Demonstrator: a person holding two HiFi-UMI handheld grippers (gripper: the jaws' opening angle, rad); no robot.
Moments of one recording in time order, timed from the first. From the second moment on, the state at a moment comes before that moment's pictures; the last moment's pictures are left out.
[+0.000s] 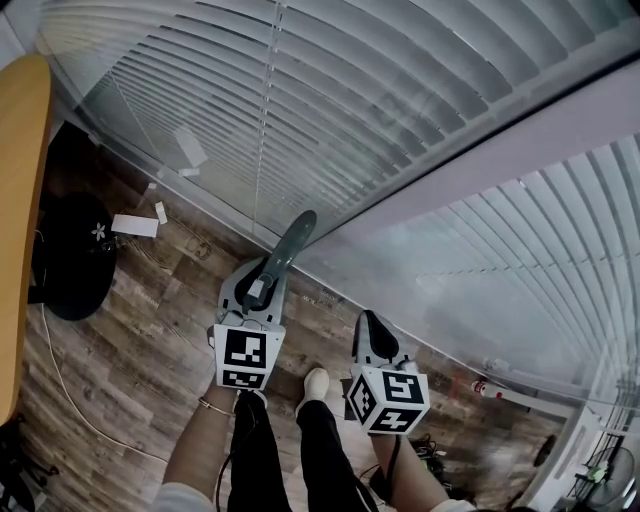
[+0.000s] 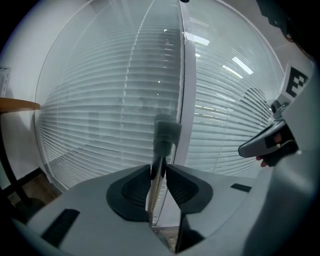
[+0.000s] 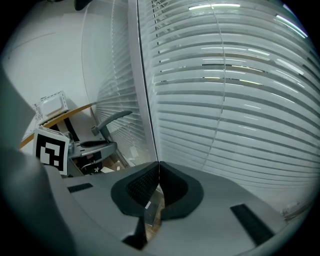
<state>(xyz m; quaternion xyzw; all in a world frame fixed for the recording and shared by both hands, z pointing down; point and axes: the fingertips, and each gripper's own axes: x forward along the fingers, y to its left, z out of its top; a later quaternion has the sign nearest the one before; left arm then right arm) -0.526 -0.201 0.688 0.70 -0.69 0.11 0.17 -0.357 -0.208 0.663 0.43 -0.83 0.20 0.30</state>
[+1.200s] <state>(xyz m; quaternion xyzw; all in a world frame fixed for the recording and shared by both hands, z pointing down) -0.532 -0.129 0.597 0.62 -0.74 0.03 0.25 -0.362 -0.227 0.569 0.37 -0.87 0.15 0.28</state>
